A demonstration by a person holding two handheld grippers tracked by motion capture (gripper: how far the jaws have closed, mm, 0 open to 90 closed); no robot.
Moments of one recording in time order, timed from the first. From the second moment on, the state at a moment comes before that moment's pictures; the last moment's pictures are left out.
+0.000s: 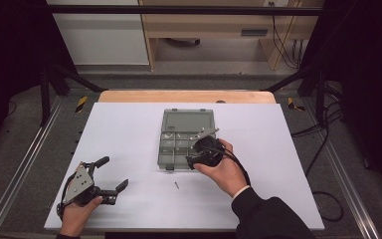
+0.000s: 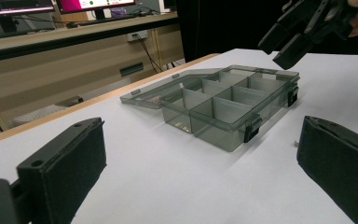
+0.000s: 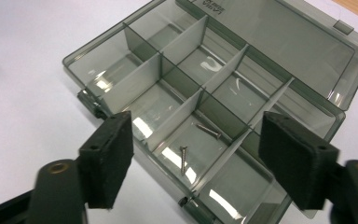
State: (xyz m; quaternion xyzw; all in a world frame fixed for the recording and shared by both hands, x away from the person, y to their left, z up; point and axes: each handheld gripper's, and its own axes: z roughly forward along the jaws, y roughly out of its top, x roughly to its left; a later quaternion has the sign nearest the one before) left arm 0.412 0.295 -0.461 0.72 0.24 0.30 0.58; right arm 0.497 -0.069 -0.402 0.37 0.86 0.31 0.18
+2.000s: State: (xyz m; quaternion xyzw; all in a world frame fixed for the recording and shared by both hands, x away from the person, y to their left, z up) left arm 0.411 0.295 -0.461 0.72 0.24 0.30 0.58; right arm 0.455 -0.025 -0.415 0.30 0.92 0.24 0.10
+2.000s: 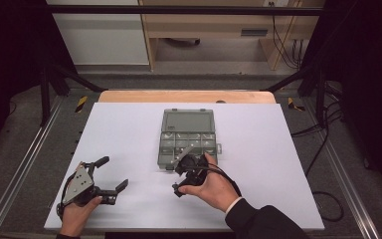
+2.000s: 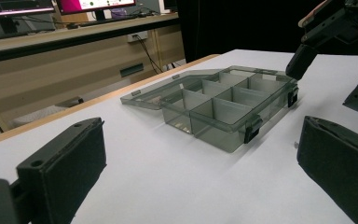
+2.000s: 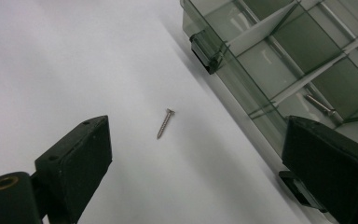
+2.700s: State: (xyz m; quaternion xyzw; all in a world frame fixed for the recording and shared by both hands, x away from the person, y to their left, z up) left arm 0.411 0.295 -0.461 0.72 0.24 0.30 0.58; right arm 0.450 -0.010 -0.434 0.28 0.93 0.24 0.10
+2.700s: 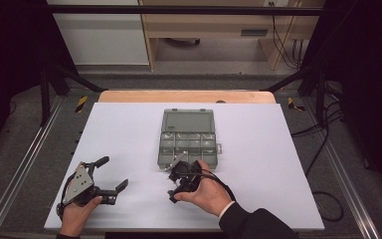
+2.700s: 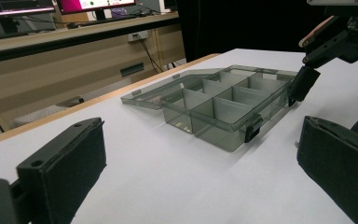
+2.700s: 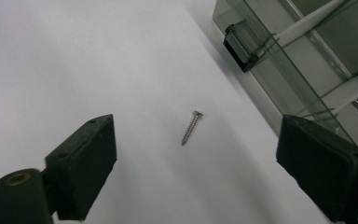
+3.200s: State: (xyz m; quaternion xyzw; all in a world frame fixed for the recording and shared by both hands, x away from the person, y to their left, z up) left arm 0.412 0.295 -0.461 0.72 0.24 0.30 0.58; right arm 0.459 -0.009 -0.440 0.30 0.92 0.23 0.09
